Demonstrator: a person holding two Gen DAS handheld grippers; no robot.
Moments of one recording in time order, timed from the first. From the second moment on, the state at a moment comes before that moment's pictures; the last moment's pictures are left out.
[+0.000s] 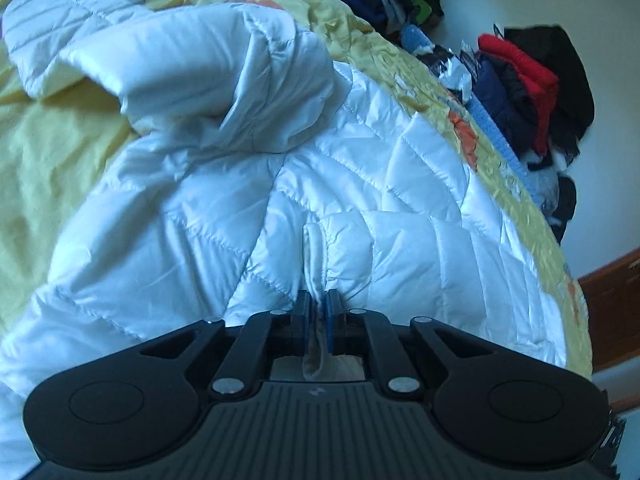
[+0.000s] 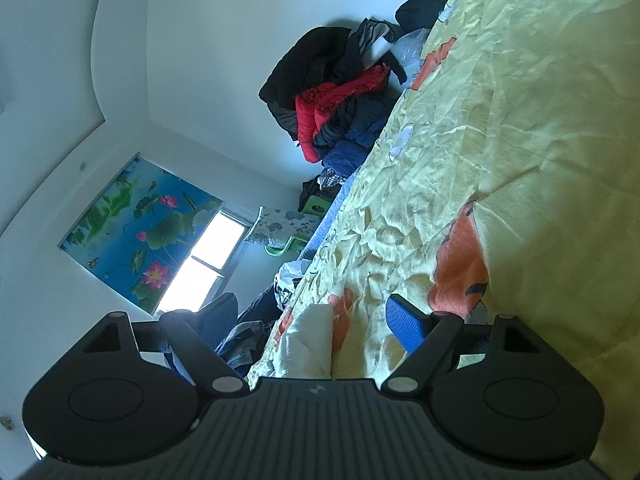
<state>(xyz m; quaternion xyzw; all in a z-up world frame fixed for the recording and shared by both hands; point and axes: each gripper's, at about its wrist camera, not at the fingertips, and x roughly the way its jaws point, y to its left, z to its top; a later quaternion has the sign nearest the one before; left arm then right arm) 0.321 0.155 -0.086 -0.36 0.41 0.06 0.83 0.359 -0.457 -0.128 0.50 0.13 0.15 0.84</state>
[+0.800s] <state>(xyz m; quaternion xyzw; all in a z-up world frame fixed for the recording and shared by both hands) 0.328 0.059 -0.043 -0.21 0.28 0.03 0.94 0.396 -0.362 -0.039 0.38 0.23 0.19 0.87</state>
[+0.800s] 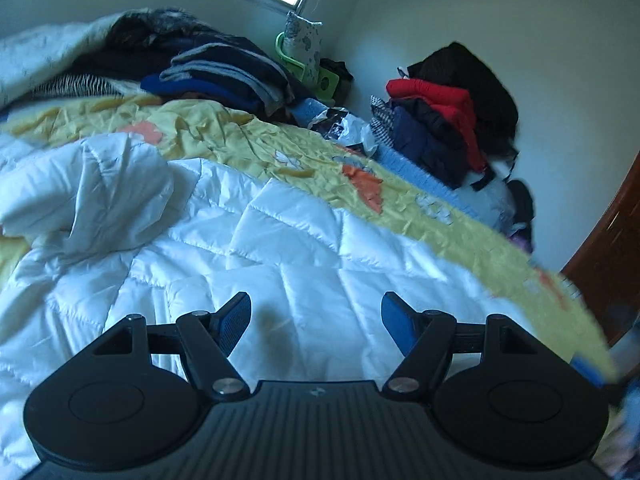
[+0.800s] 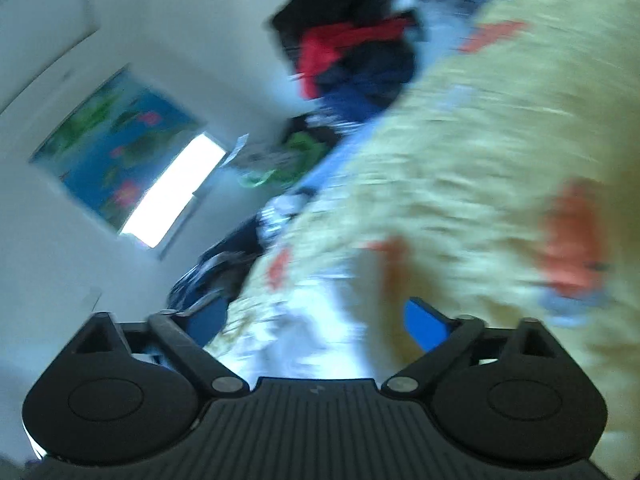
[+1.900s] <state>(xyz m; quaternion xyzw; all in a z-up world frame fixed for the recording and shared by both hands) 0.250 0.372 -0.052 -0.53 0.10 0.23 0.81 0.451 -0.241 -0.087 0.10 0.31 0.22 0.92</state>
